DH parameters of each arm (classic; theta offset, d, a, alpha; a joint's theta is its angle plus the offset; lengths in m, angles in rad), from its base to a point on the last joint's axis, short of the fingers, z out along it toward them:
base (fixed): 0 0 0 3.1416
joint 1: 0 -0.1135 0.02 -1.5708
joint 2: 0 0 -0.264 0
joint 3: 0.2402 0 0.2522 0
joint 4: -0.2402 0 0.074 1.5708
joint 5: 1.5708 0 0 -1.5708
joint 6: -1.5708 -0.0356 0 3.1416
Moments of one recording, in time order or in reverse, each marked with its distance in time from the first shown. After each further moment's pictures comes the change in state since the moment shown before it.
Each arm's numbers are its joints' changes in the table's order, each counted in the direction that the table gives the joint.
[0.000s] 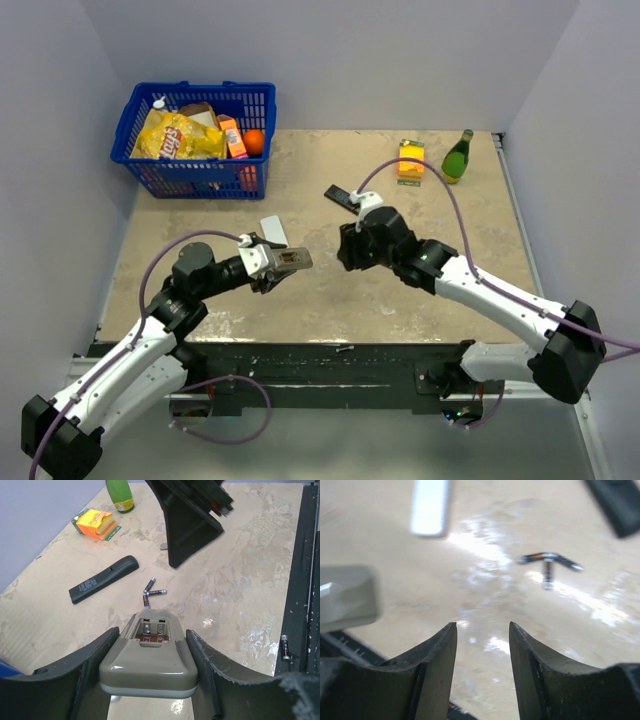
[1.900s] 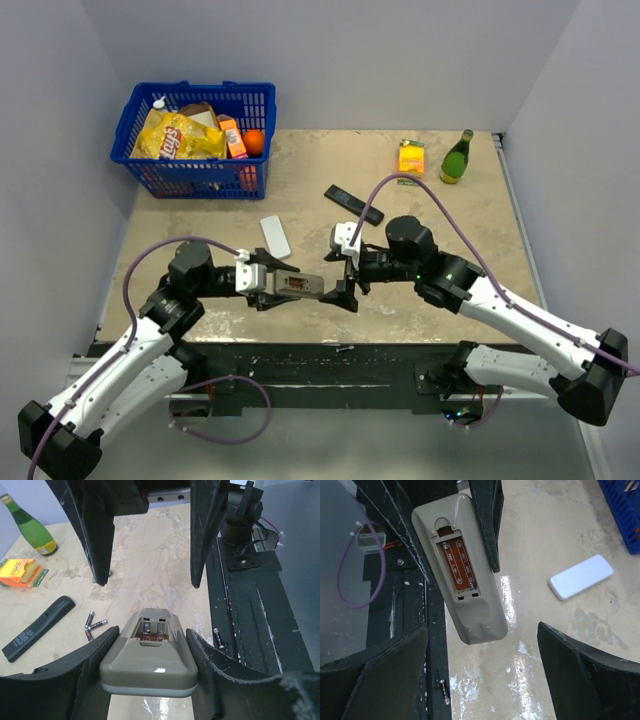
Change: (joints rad) left arm 0.000 0.017 0.048 -0.084 0.367 -0.022; right arm -0.014 0.213 -0.053 0.112 -0.614 0.586
